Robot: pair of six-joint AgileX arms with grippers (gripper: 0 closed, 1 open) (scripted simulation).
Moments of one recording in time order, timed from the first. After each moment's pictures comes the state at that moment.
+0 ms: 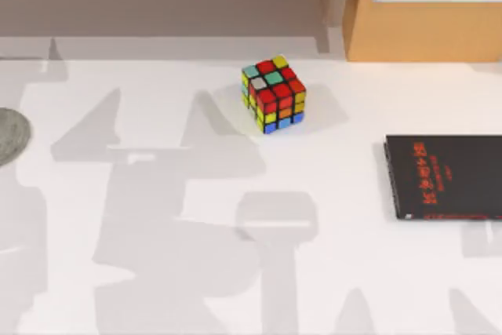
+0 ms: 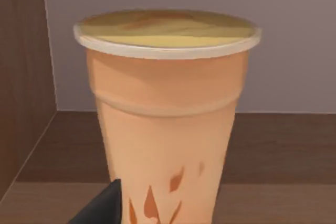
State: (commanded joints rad) left arm 0.27 1.62 0.90 0.72 0.31 0.00; right arm 0.00 0.00 0.00 0.00 0.00 0.00
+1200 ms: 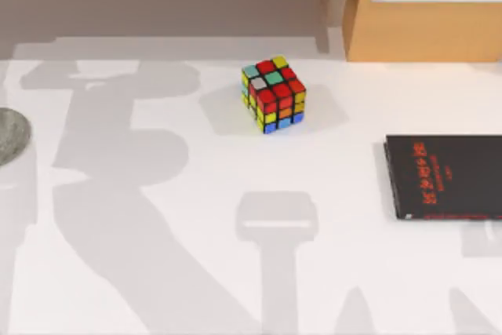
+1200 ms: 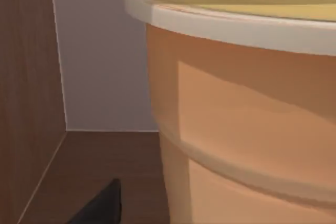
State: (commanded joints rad) left arm 0.27 2.05 1.31 0.74 0.32 0.00; right arm 0.00 0.00 0.00 0.00 0.00 0.00
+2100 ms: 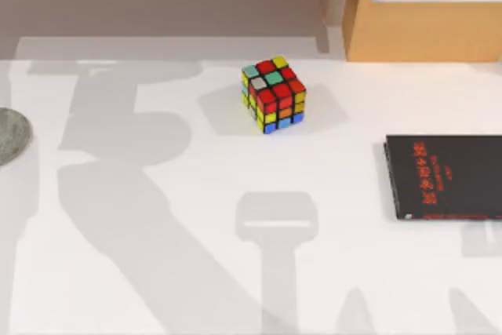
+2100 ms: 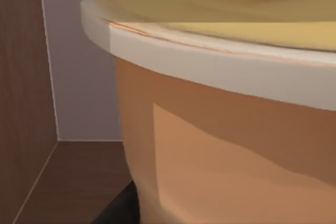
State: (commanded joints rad) left arm 0.25 2.12 1.41 0.70 0.30 0.00; right arm 0.00 0.00 0.00 0.00 0.00 0.00
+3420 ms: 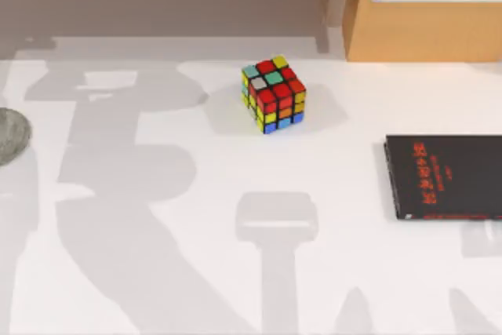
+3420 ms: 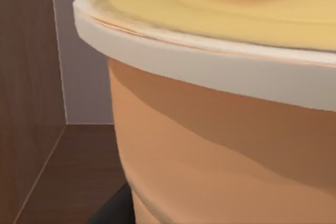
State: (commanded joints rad) left arm 0.29 1.97 1.22 0.75 0.33 0.01; right arm 0.00 0.00 0.00 0.00 0.00 0.00
